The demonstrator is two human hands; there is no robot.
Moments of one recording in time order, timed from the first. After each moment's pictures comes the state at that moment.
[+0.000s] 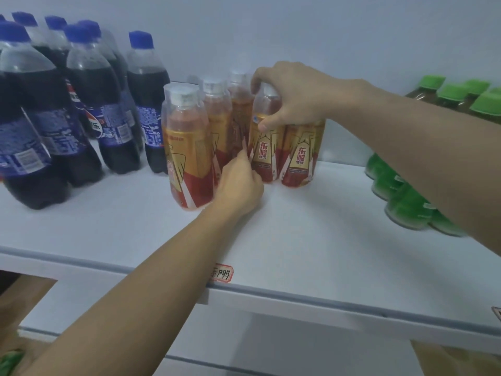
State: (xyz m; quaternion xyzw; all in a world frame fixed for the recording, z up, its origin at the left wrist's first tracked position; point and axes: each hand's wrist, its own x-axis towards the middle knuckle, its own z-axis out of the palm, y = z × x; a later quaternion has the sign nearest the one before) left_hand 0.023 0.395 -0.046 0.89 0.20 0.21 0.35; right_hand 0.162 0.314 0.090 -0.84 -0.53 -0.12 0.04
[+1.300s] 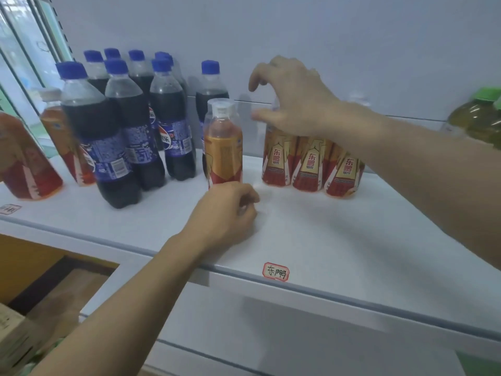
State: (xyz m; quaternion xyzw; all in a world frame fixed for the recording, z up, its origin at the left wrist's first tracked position) left_hand -0.087 0.468 -0.046 0.94 0.13 0.18 0.25; right_hand 0.083 0.373 0.094 -0.79 -0.55 -0.22 0.16
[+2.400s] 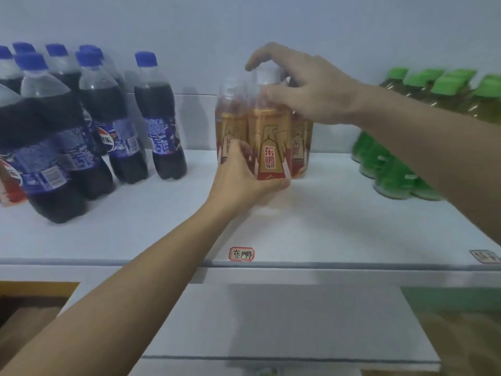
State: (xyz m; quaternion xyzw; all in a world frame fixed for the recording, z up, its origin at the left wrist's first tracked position) left_hand -0.027 0.402 -0.033 0.86 0.10 0.21 0.46; right_hand 0.063 0.264 0.102 -0.83 -0.48 -0.09 0.28
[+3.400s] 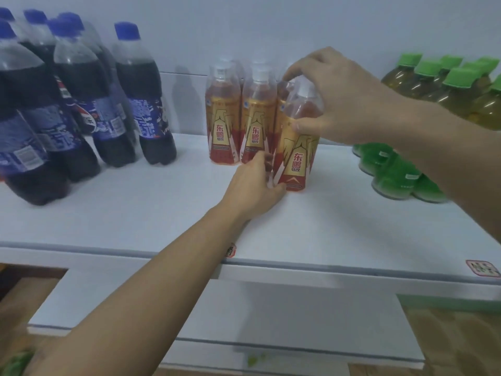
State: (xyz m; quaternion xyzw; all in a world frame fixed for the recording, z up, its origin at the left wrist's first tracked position) left_hand 0.003 0.373 -0.064 0.91 0.06 0.16 0.37; right_hand 0.083 0.221 0.080 -0.87 -0.45 -0.17 0.11
